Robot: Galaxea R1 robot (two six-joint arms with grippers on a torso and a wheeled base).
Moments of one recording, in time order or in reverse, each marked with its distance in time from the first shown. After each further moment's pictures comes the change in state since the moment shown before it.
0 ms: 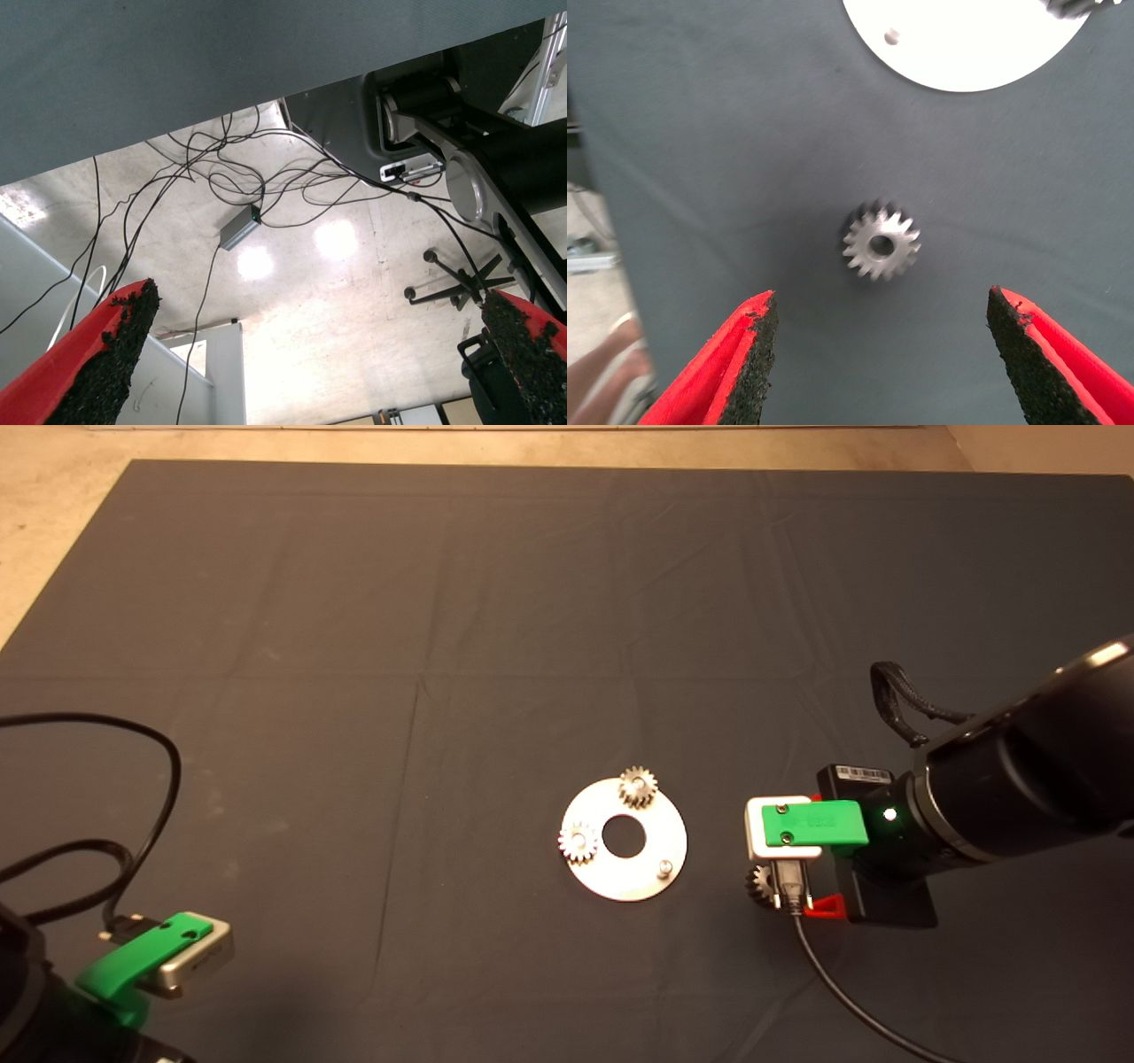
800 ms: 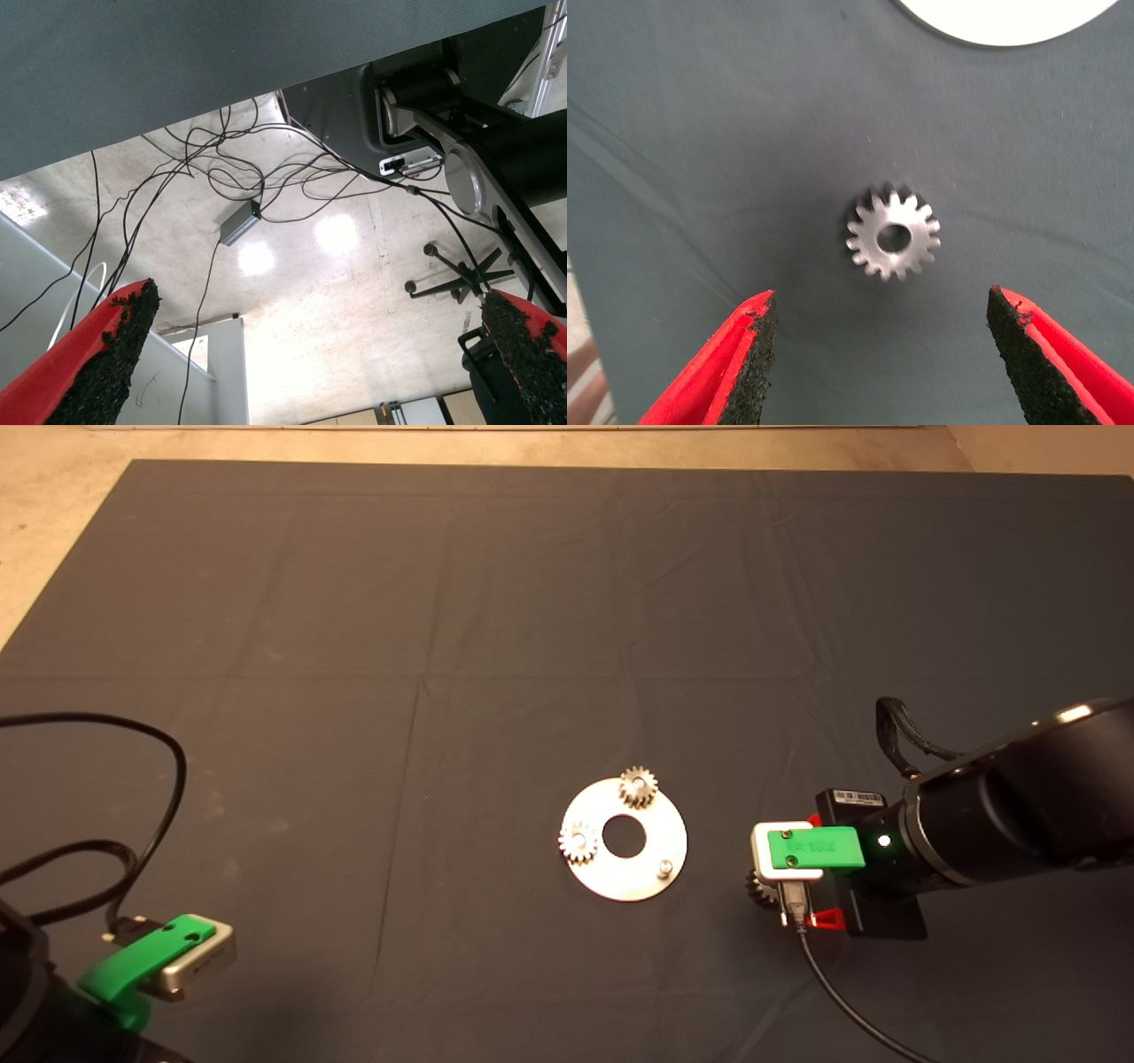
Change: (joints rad) left arm -0.001 0.009 0.000 -0.015 0.000 0.000; right arm -0.137 -0.092 -0.008 -0.131 0.000 -0.121
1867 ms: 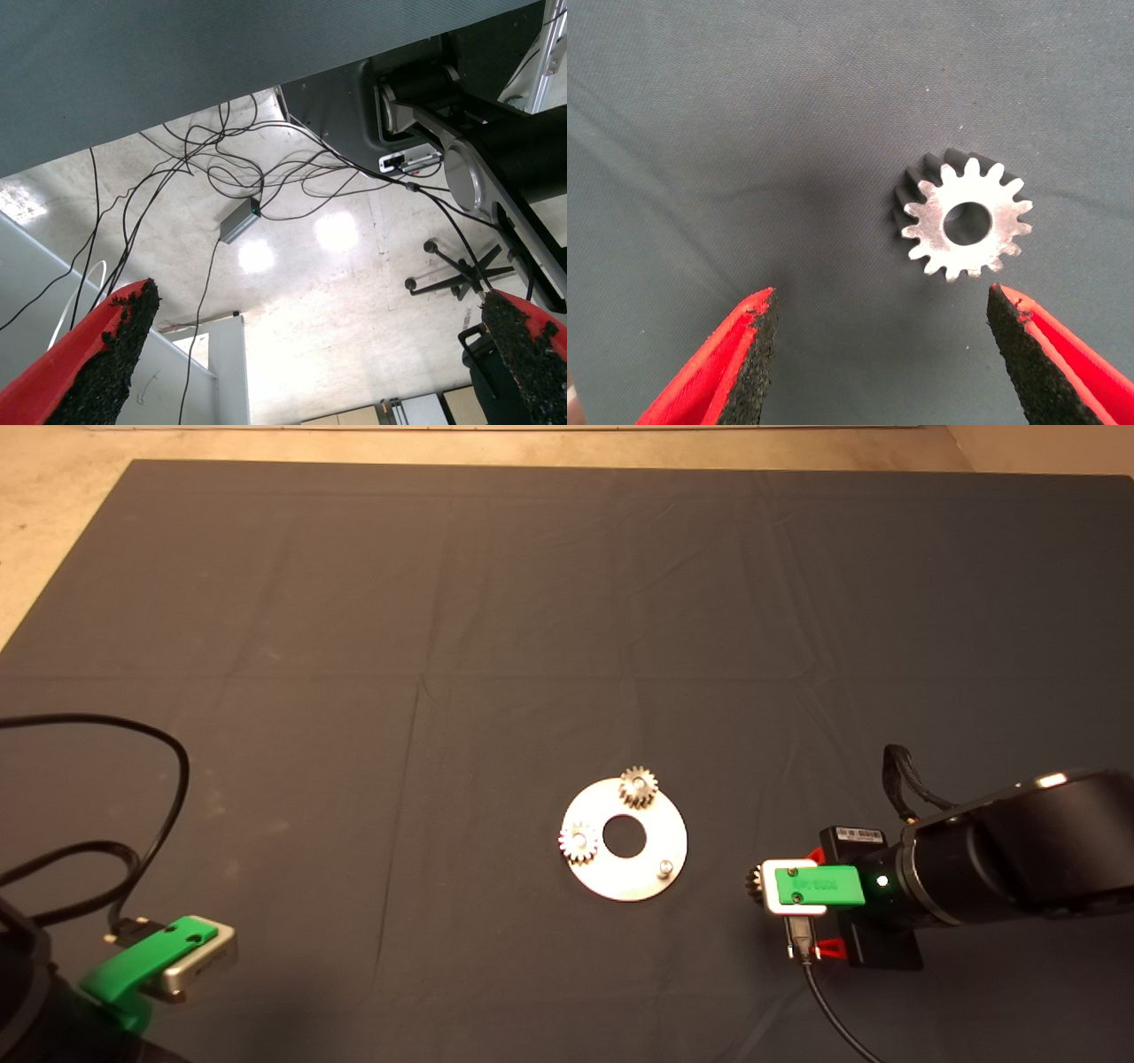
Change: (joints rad) left arm 0.000 0.005 0.000 -0.006 0.000 0.000; right arm -0.170 -0.055 -0.006 -0.167 0.000 -0.066
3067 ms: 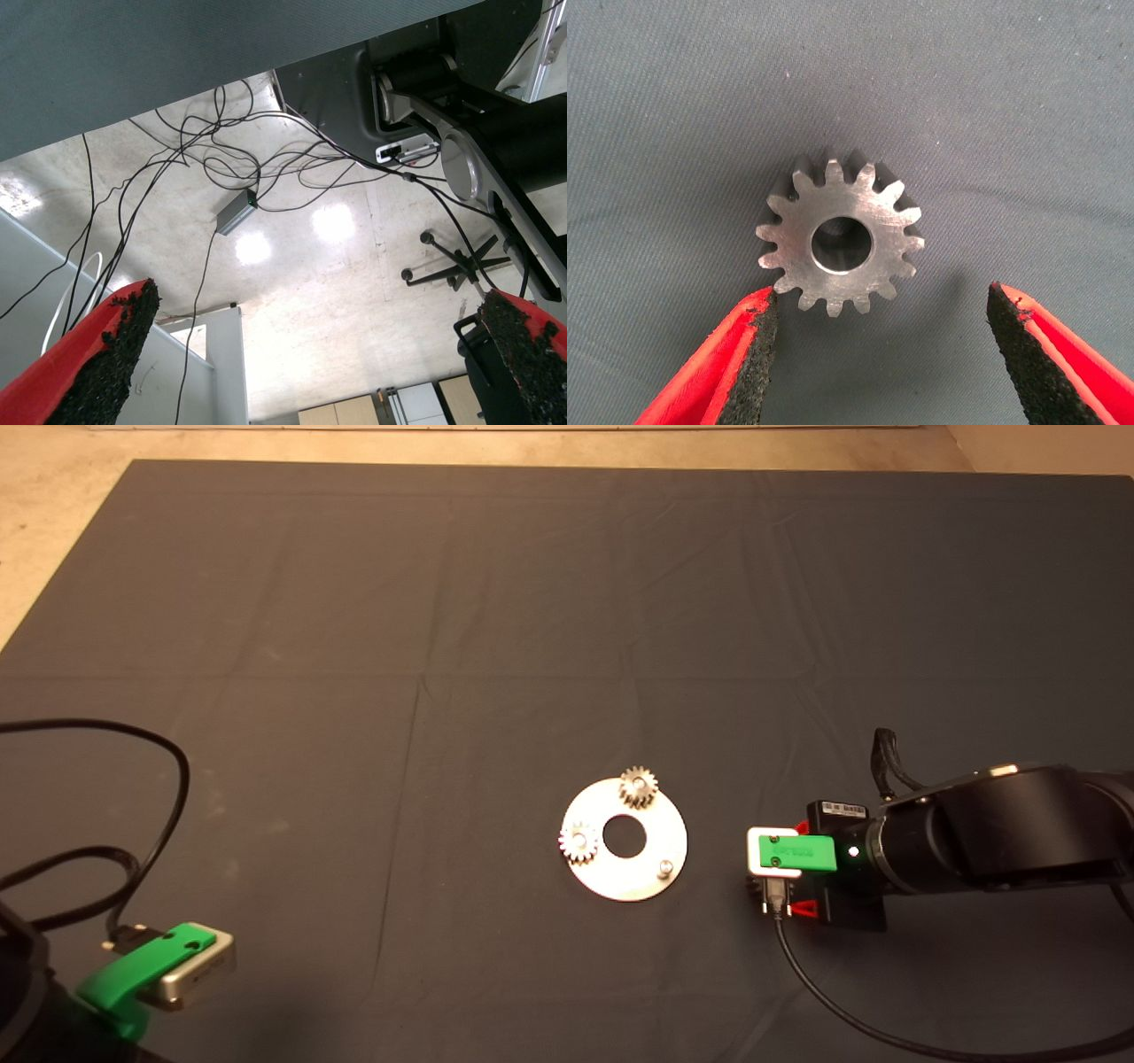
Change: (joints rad) left arm 0.000 0.000 0.000 -0.025 0.000 0.000; right arm -0.032 0.017 -0.095 -0.107 0.000 -0.004
